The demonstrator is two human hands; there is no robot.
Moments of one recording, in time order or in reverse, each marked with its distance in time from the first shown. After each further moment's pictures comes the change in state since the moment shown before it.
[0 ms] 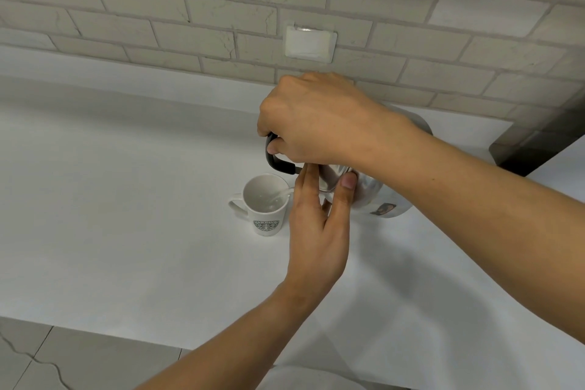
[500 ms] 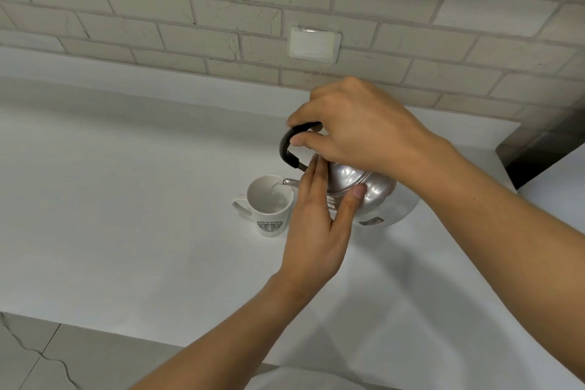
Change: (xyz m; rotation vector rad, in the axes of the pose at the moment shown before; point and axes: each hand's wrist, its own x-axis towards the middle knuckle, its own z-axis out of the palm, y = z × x) left_hand 0.010 -0.012 -0.011 0.279 -0.151 0.042; right_hand -0.032 0.030 0.022 0.366 0.136 0.094
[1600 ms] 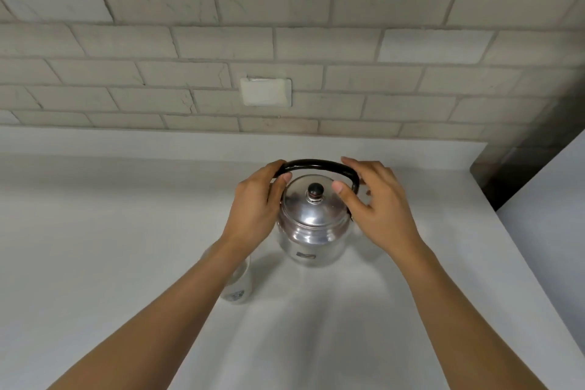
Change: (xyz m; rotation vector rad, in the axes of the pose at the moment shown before) left_hand 0.147 -0.024 -0.002 0.346 -0.043 0.203; right_hand -0.079 0.147 0.123 0.423 0.520 0.482
